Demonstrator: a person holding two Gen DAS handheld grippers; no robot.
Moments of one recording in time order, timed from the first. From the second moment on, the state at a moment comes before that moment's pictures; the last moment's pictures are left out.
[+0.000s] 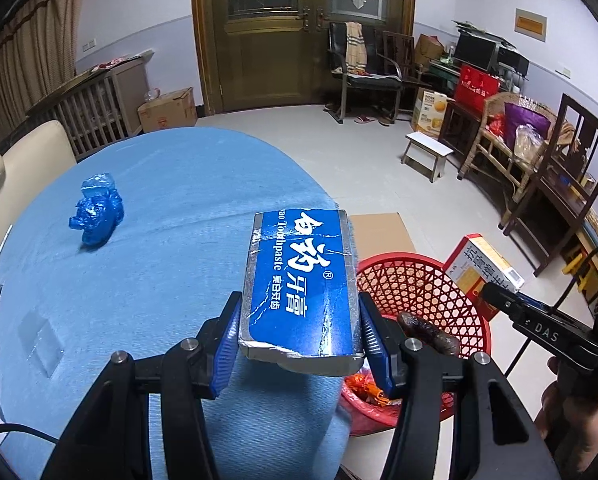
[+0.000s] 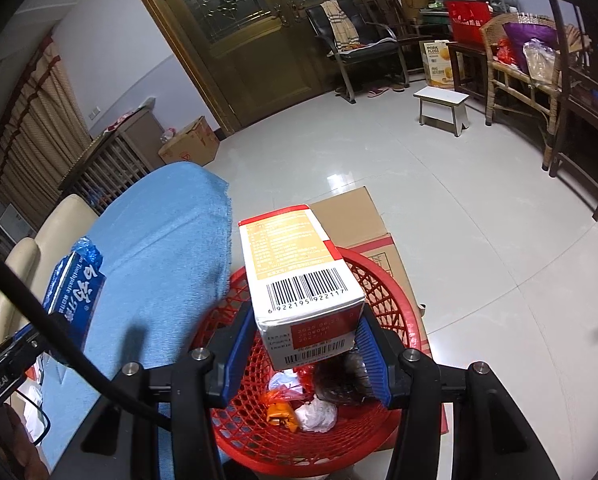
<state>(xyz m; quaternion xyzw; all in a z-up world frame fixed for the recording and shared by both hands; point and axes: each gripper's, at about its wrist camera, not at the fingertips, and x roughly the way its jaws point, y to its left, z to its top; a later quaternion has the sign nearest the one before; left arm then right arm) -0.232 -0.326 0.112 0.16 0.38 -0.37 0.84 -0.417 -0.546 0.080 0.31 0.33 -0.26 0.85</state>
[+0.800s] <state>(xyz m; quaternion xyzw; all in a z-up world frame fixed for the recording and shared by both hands) -0.248 -0.349 0.110 0.19 0.37 -0.38 0.82 -0.415 -0.557 0.061 0.32 0.35 -0.26 0.84</state>
